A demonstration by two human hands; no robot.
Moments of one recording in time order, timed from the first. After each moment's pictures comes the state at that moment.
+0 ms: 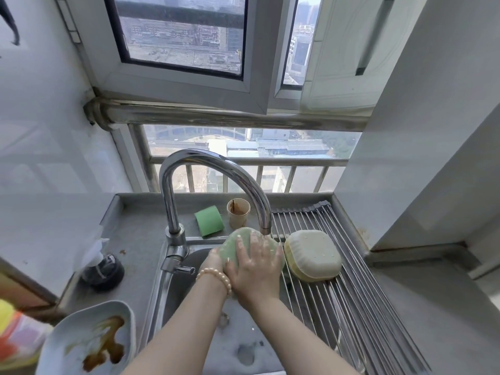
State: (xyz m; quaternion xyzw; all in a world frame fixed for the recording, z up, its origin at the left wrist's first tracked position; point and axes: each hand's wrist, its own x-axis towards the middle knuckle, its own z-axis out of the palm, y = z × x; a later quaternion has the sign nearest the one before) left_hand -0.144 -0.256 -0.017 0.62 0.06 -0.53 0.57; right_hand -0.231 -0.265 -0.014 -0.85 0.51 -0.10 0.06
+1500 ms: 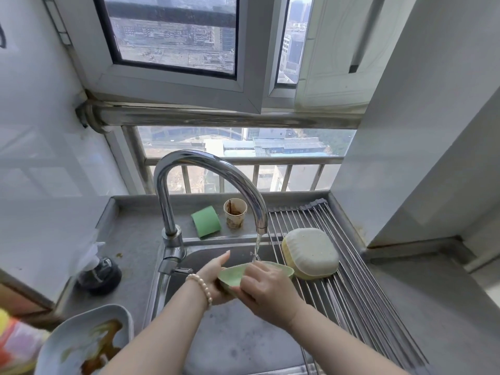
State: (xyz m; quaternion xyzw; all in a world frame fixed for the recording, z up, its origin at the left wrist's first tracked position) left_hand -0.132 -0.244 -0.029 0.52 0.06 -0.72 0.45; right_hand -0.280 -0.275 -0.024 -0.93 0.10 -0.36 0.01
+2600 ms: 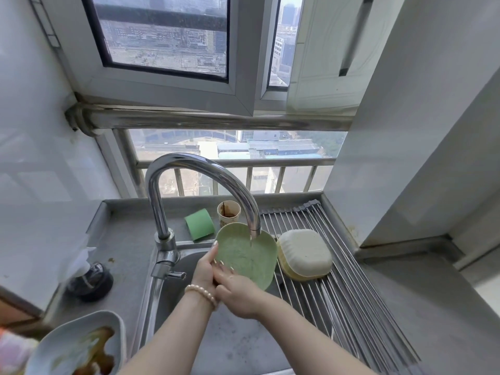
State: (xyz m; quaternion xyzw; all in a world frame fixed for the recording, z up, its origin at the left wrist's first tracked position) left_hand -0.149 -0.251 -0.025 0.45 0.04 -0.61 0.65; right_hand -0.238 -0.265 -0.012 -0.88 0.29 0.04 0.38
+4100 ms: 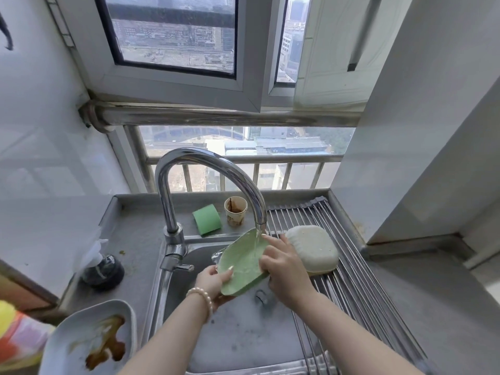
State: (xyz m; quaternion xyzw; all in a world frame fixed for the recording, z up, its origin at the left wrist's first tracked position) left_hand -0.144 -0.223 -0.053 0.65 -0.02 -0.55 0.53; right_hand -0.300 -0.298 -0.019 -0.92 0.24 -0.31 0.01
